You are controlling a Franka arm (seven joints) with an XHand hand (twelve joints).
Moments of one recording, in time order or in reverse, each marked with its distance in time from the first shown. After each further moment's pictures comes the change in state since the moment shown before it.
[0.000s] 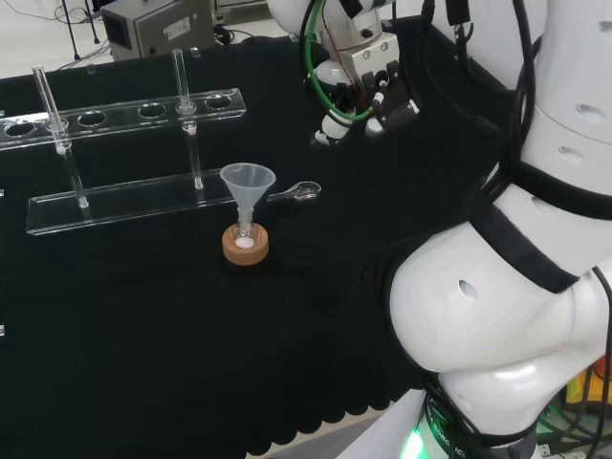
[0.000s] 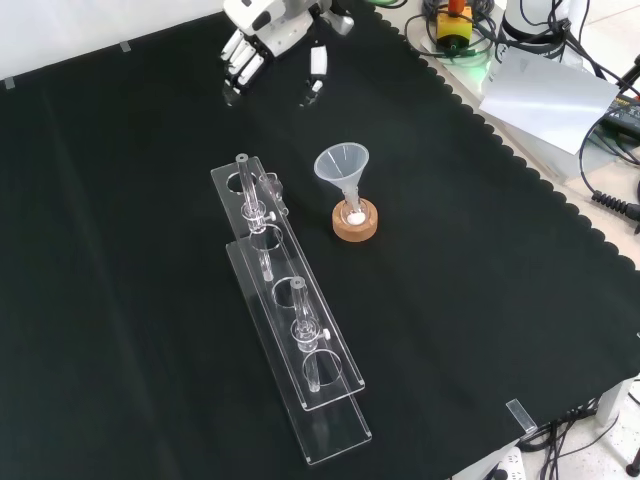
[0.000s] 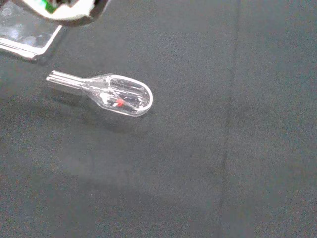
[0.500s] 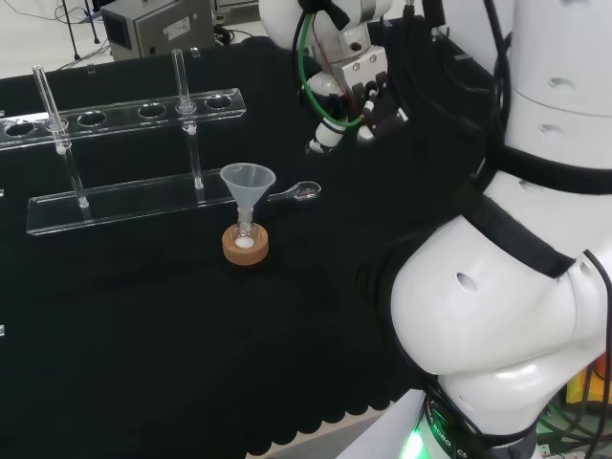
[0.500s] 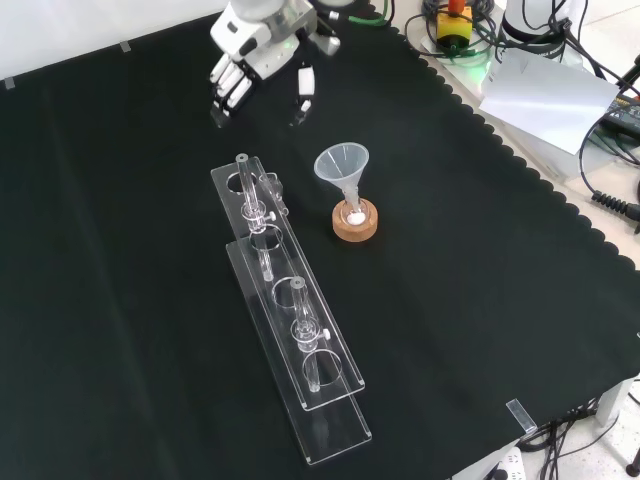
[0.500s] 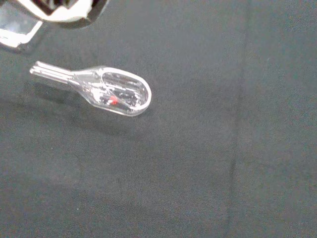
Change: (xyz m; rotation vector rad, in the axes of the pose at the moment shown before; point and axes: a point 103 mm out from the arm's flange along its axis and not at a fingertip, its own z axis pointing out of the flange) arm 0.000 0.034 0.019 0.013 -0.010 -0.009
